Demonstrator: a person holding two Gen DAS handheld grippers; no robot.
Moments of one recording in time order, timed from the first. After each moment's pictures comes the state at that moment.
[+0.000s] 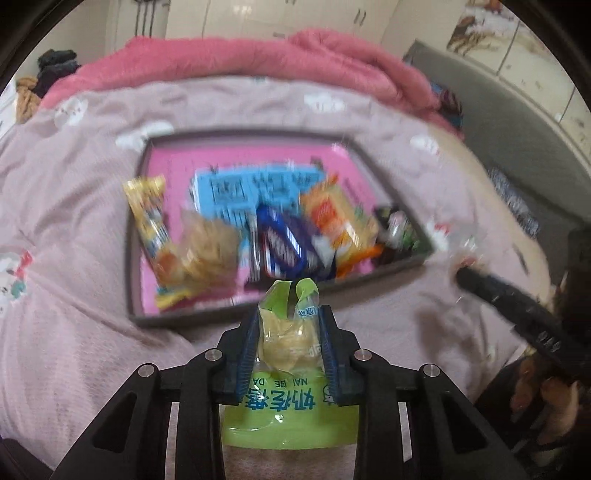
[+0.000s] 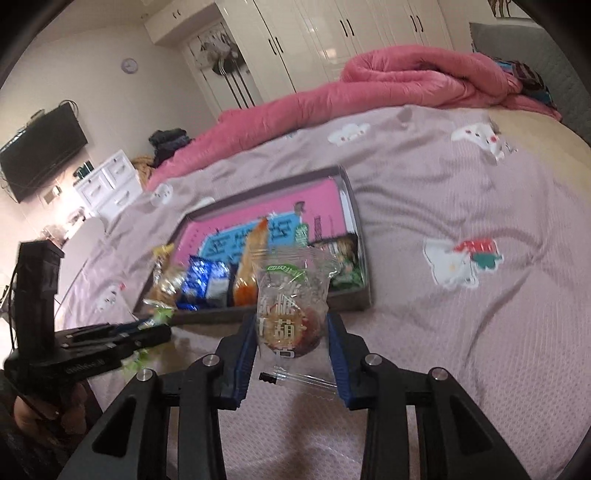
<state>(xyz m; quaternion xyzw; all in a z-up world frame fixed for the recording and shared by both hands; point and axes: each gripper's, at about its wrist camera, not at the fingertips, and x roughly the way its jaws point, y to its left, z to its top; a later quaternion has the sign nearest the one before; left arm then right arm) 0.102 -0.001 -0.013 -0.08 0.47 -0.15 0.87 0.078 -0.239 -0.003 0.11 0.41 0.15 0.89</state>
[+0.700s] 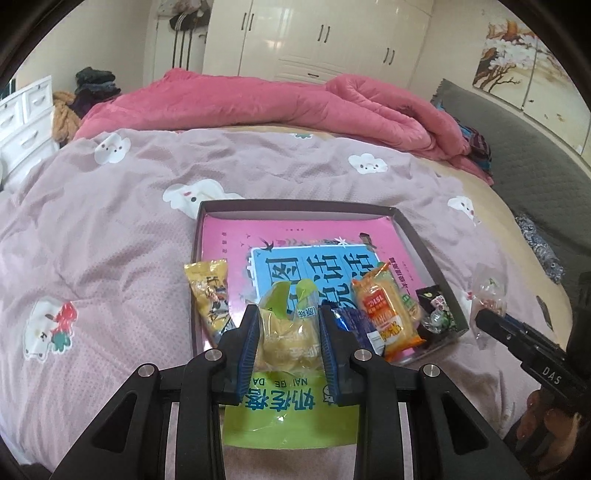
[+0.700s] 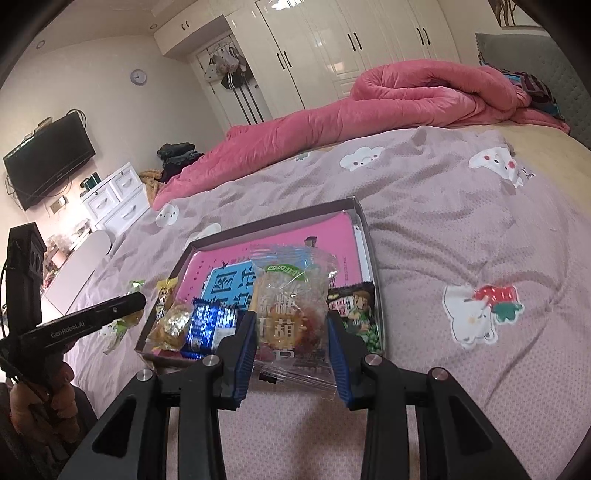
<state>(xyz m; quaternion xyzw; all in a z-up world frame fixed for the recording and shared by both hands) 0.146 0.027 0.010 -0.08 0.41 -0.08 0.91 0.119 -0.232 0.003 0.11 0.38 0.16 0.90</state>
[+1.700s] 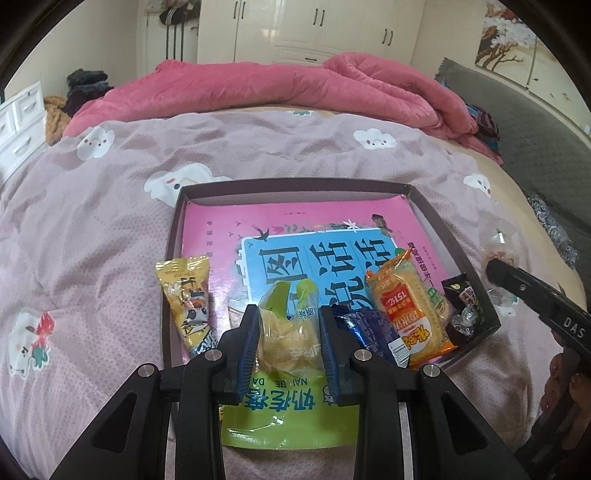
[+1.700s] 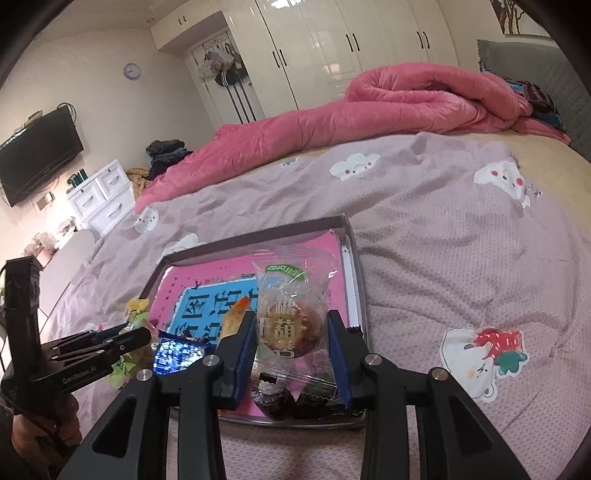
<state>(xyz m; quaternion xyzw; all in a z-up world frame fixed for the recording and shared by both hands) 0.176 0.008 -0.023 -0.05 0.43 -0.07 0.90 0.169 -0.232 -0.010 0.09 0.40 0.14 0.90</state>
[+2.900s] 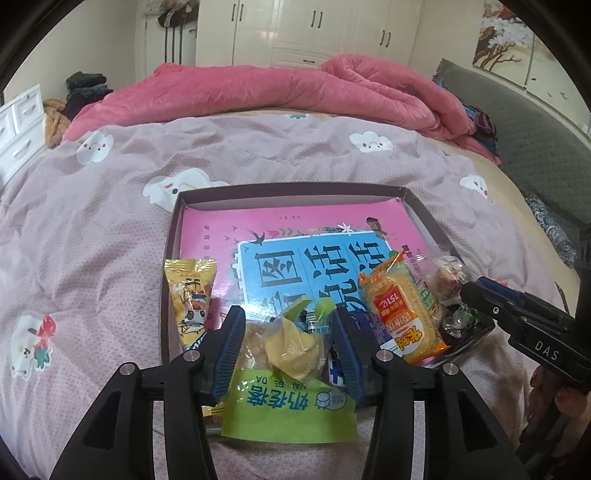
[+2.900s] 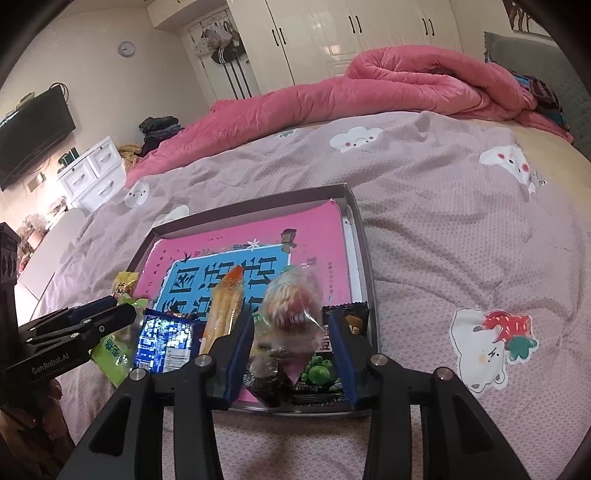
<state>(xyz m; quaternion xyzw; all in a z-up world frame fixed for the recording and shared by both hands) 0.172 0.006 -0.015 -0.05 0.43 -0.07 0.90 0.168 -0.220 -0.023 0.07 0.42 0.13 0.89</state>
